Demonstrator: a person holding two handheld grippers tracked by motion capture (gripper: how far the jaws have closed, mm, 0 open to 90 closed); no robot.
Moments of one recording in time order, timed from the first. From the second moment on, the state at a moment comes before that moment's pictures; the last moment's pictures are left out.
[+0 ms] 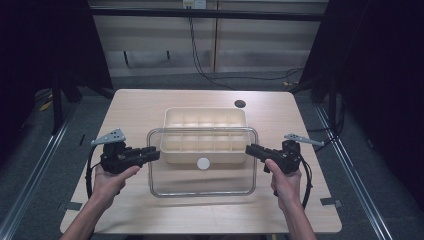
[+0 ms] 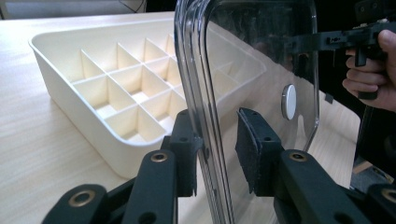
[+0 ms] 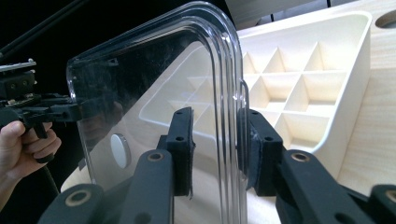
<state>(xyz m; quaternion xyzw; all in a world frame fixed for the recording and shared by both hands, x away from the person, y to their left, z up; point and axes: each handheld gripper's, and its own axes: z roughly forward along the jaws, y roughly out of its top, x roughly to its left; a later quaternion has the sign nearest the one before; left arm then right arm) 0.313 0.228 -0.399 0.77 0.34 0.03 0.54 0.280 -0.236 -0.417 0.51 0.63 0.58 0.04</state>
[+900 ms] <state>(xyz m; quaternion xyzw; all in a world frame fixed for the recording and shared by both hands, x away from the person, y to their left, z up) 0.350 0.224 -0.376 0.76 0.34 0.05 0.54 0.315 -0.236 -0.386 0.50 0.63 0.59 0.07</state>
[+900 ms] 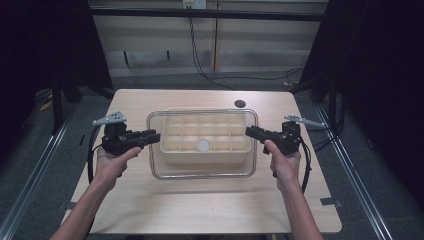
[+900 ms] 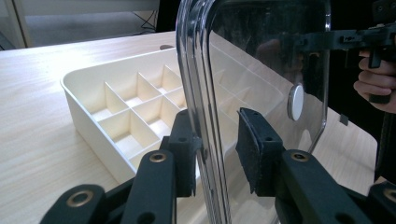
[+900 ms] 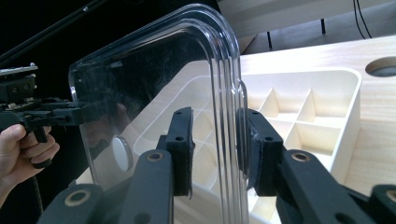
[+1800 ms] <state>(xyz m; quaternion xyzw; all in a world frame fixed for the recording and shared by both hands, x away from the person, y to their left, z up) 0.390 0.211 -0.357 0.76 0.36 0.06 0.54 0.356 -0.242 -0.378 0.52 0.62 0.59 0.08</state>
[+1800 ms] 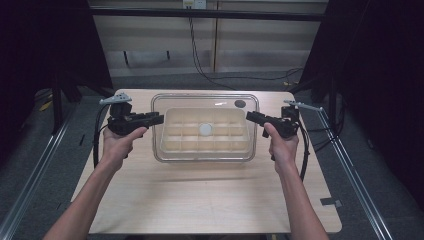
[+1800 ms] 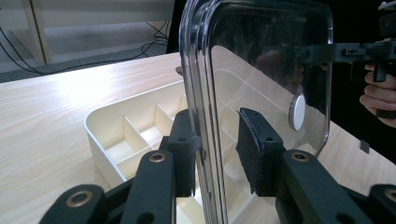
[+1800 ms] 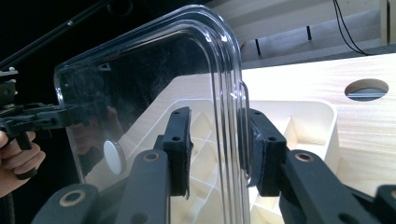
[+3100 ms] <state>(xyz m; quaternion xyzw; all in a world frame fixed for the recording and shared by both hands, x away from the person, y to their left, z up) 0.428 0.201 -0.369 0.75 0.39 0.06 0.54 0.394 -0.242 -0.386 0.55 0.62 0.56 0.08</state>
